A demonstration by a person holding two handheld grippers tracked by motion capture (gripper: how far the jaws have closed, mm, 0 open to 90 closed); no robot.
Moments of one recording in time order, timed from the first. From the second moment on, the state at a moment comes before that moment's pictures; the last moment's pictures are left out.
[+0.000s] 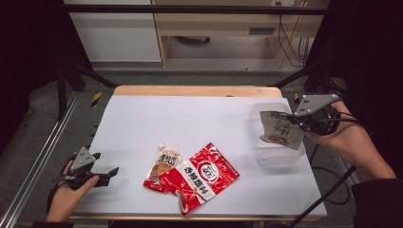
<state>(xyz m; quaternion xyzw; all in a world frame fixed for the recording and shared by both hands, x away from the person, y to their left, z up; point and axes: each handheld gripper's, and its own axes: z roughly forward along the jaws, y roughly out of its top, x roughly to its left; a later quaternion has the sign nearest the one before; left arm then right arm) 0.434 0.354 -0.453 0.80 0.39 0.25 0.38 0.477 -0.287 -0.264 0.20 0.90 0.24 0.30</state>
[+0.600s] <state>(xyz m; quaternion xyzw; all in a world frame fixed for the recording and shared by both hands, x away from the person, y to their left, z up) 0.434 0.351 -0.455 0.81 0.39 0.24 0.37 0.473 -0.295 -0.272 0.18 0.91 0.26 0.27</state>
